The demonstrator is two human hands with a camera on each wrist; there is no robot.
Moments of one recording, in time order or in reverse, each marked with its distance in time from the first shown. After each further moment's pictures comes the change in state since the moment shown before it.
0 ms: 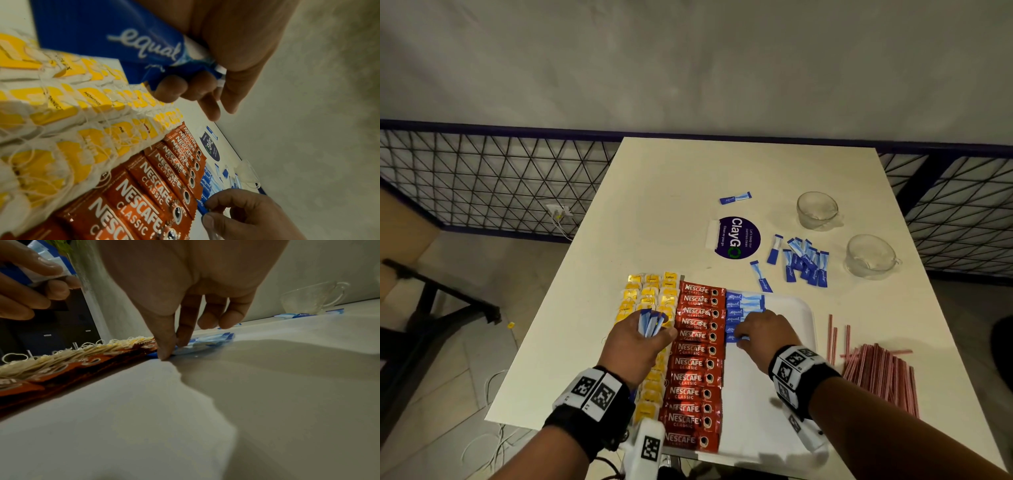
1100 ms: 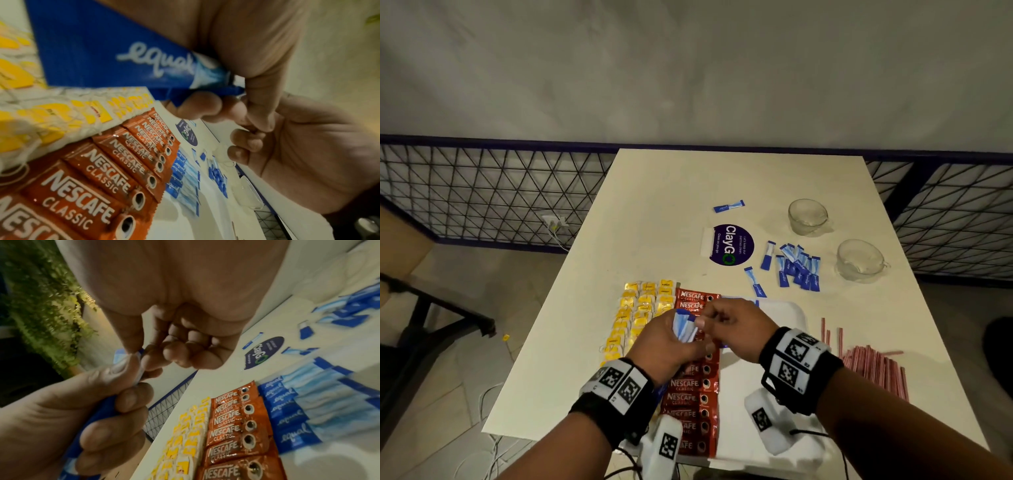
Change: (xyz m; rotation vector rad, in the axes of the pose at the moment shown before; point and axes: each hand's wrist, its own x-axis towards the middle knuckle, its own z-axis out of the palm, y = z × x) left_hand -0.010 0.036 0.024 0.013 -0.325 0.134; right_hand -0.017 -0.053 -0.073 0.897 0.009 -0.066
